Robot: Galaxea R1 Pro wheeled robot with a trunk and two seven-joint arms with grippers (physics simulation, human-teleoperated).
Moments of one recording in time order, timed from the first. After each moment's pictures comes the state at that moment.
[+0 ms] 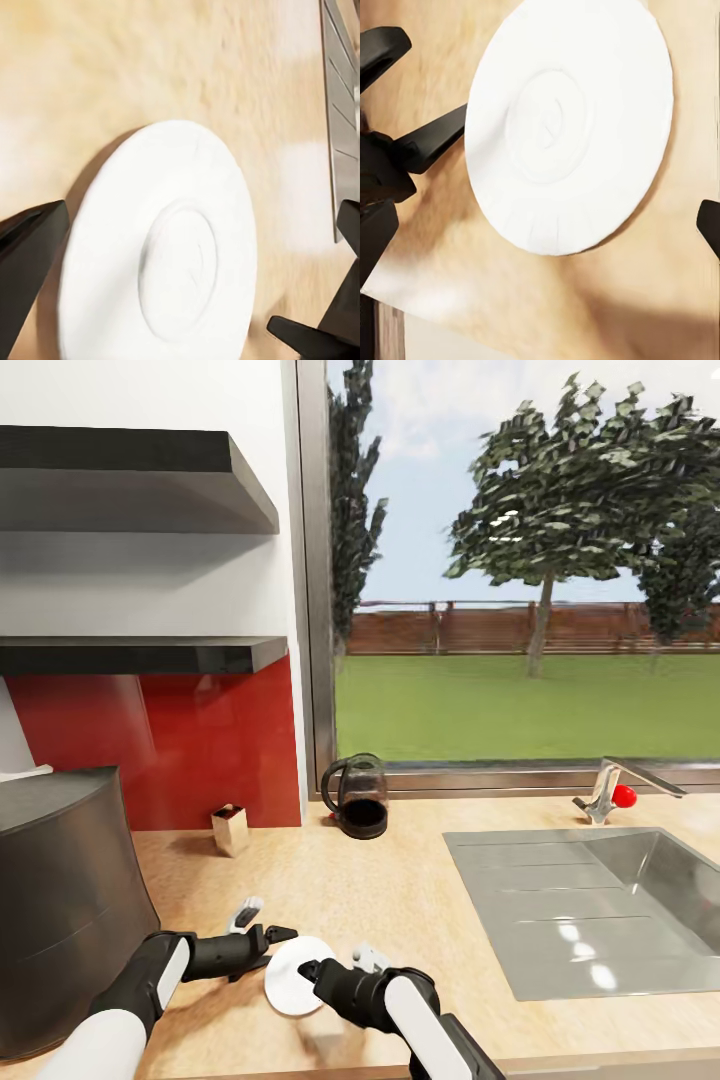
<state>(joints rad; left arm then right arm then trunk) -0.60 0.04 0.40 -0.55 -0.02 0.84 -0.79 -0.33 0.17 0.51 -1.07 -1.16 0.53 -0.41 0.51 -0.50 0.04</state>
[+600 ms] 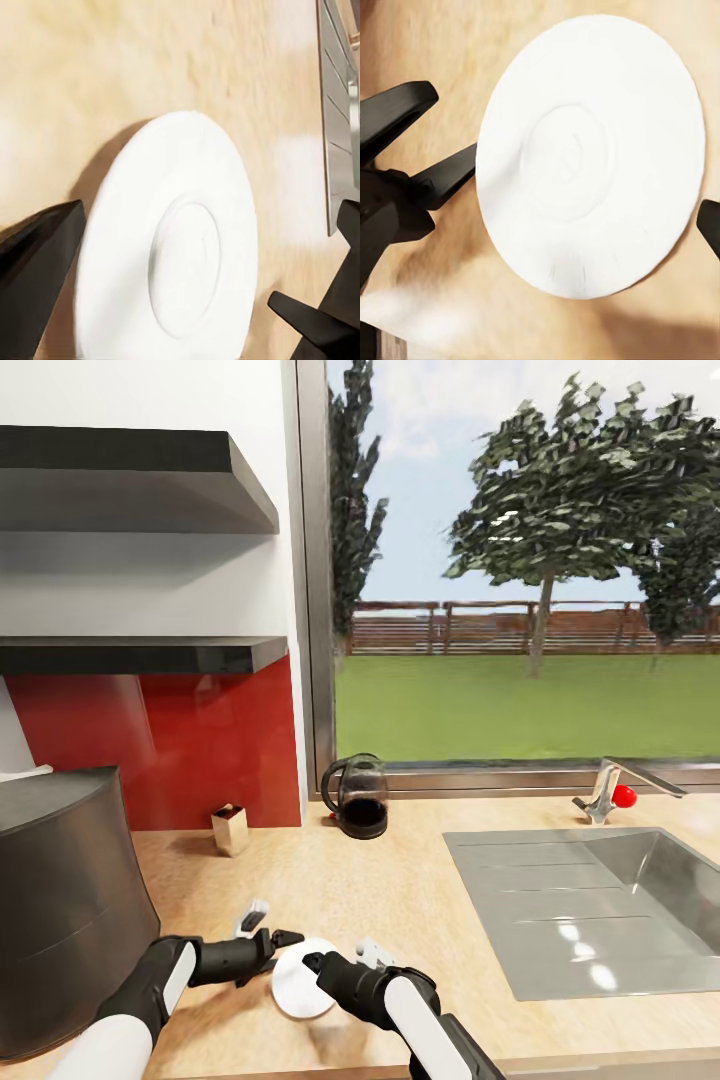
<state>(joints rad) -0.59 0.02 0.40 -0.55 -0.02 0.84 -0.79 -0.33 0.17 0.52 -1.07 -1.16 0.46 -0.41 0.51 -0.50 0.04</state>
